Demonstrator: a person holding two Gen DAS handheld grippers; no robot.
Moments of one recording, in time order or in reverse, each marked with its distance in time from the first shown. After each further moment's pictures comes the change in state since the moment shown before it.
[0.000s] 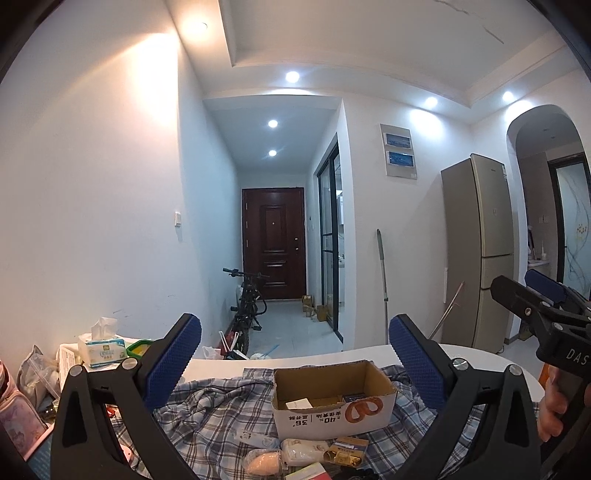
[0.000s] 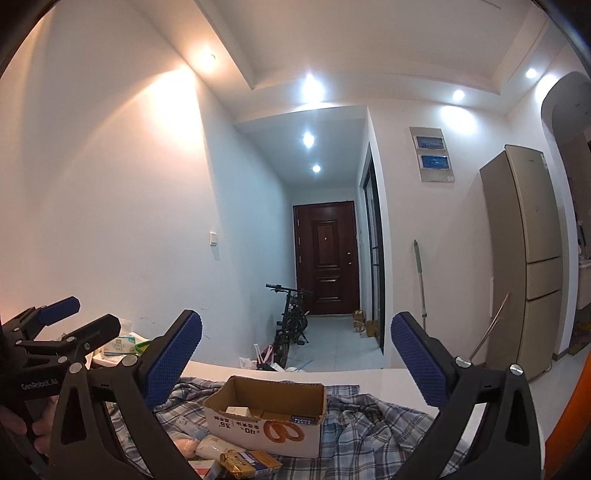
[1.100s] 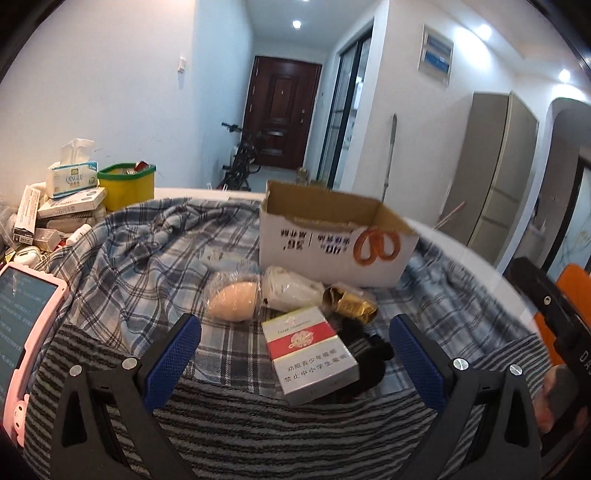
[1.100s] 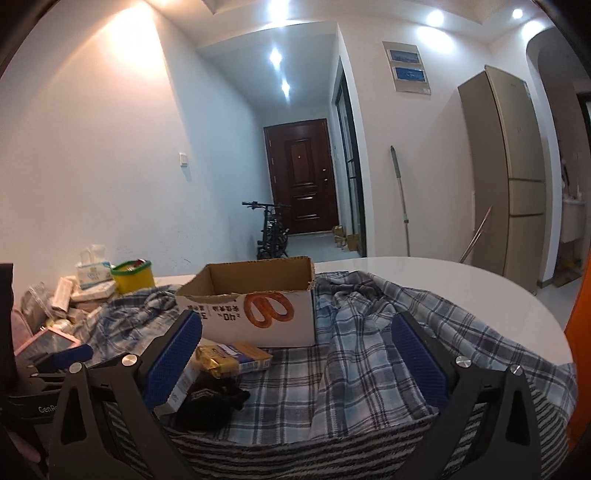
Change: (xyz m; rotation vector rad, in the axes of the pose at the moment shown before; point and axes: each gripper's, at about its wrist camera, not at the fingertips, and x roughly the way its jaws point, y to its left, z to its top) left arm 0.061 0.011 -0.156 -0.183 0.553 -0.031; right arm 0.022 0.001 -0.124 0.076 0.328 -0.103
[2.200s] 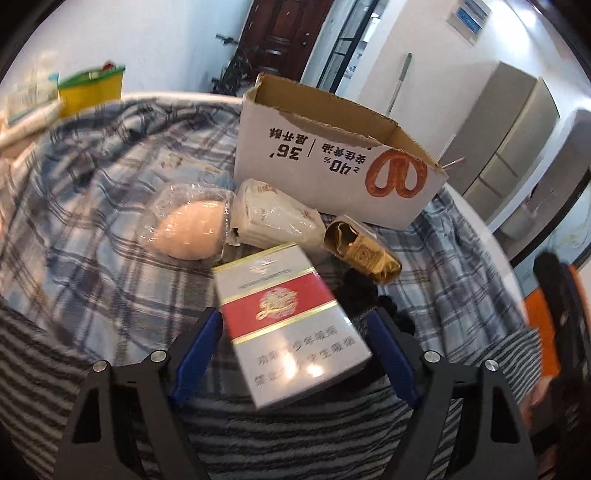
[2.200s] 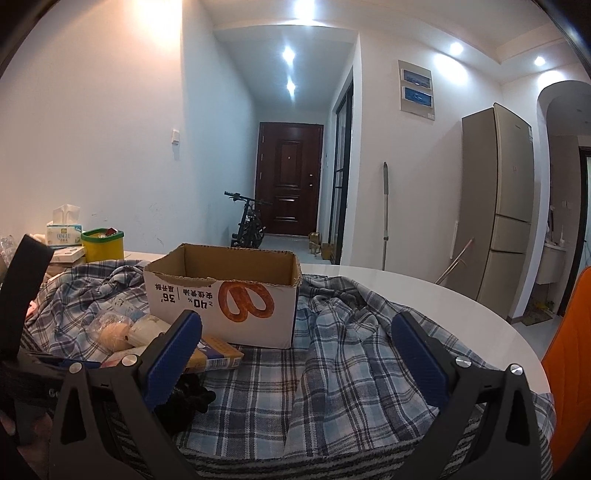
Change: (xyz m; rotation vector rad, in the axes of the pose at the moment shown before) left arm 0.083 0.013 -0.005 -0.139 0.336 -0.104; right arm 0.019 0.019 -0.011 -0.158 -0.008 -0.110
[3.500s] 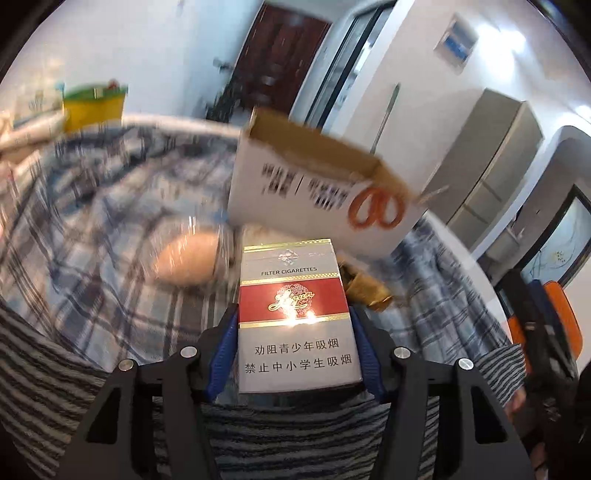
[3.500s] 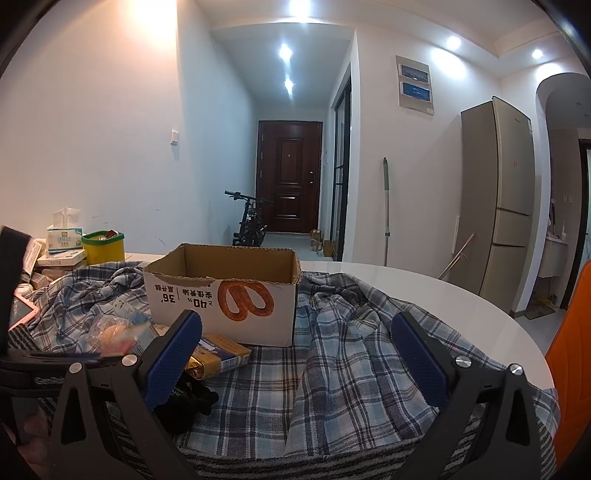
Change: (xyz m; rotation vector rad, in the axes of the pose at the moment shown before) left arm -0.027 -0.004 -0.006 0.030 -0.182 -0.058; right arm 0.000 -0.006 -0.001 0.026 0.009 0.011
